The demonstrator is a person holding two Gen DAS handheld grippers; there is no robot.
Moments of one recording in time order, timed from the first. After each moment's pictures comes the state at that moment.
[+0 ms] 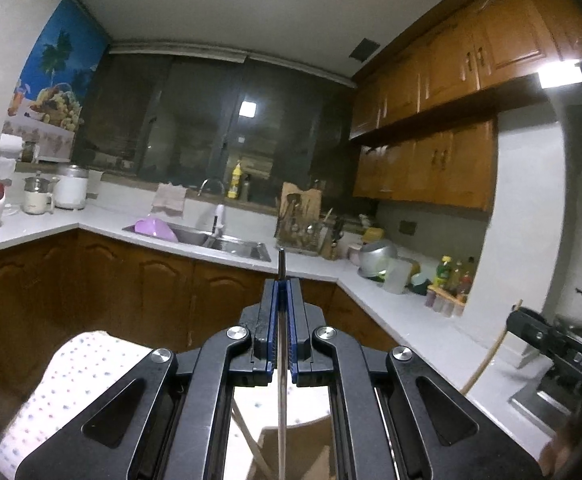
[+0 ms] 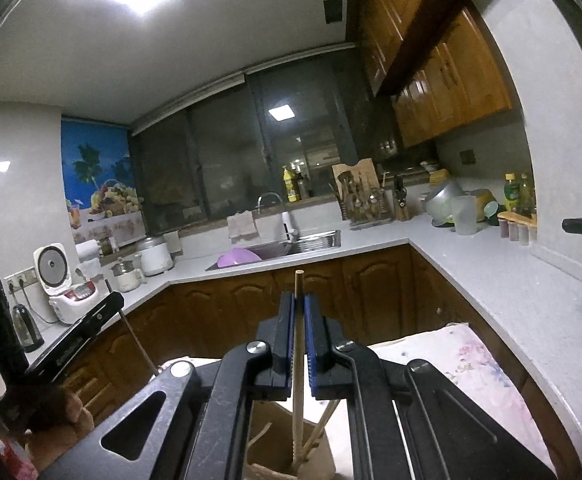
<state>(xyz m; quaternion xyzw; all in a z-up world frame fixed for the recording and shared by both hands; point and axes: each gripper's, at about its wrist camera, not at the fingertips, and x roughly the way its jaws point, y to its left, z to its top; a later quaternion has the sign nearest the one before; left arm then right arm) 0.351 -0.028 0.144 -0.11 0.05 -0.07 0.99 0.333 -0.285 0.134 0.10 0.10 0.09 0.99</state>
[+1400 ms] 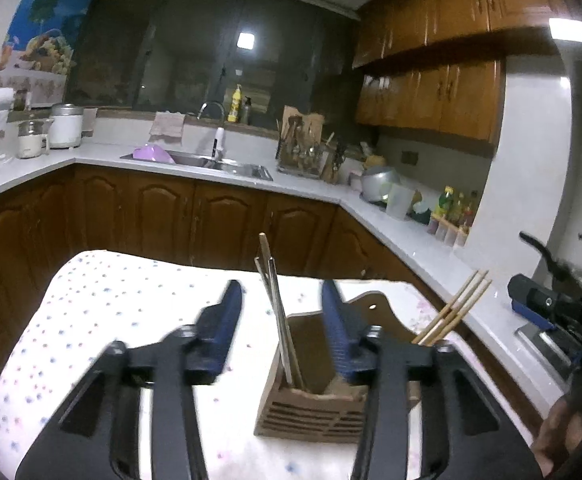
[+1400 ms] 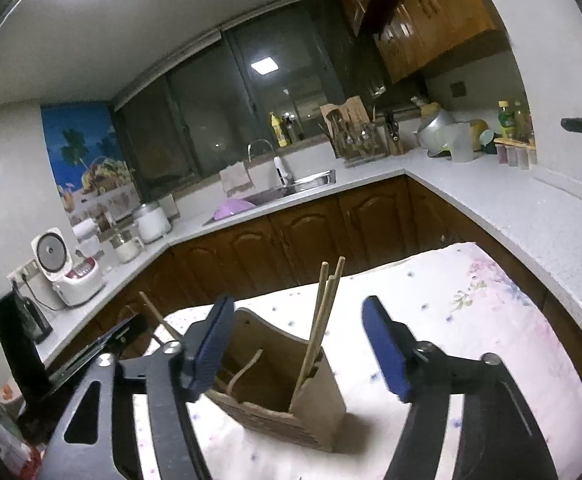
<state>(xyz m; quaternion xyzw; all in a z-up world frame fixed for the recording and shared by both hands) 0.340 -0.015 0.071 -0.10 0.18 -0.10 0.97 0.335 -0.288 0.070 0.15 0.20 0.10 0.96</state>
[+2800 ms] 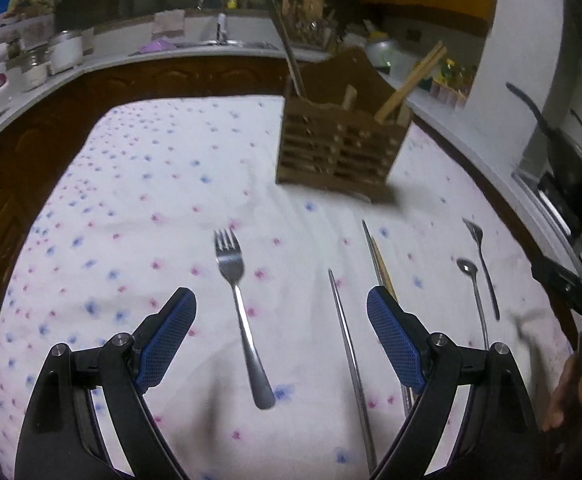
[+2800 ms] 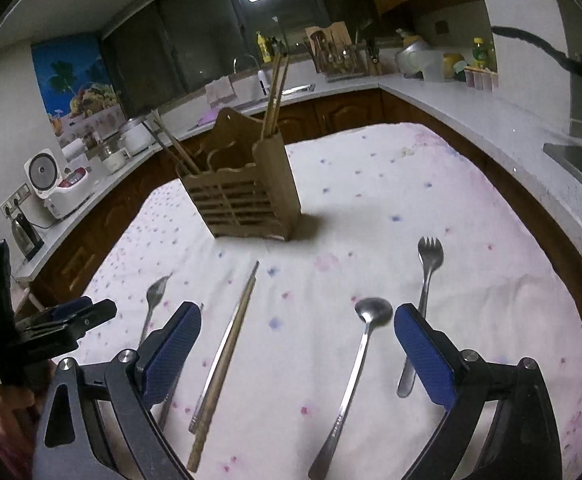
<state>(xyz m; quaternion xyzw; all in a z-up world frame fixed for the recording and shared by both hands) 0.190 -0.015 -0.027 -0.03 0.40 -0.10 0.91 0.185 -0.306 -0.027 0.10 0.34 0.08 0.93</state>
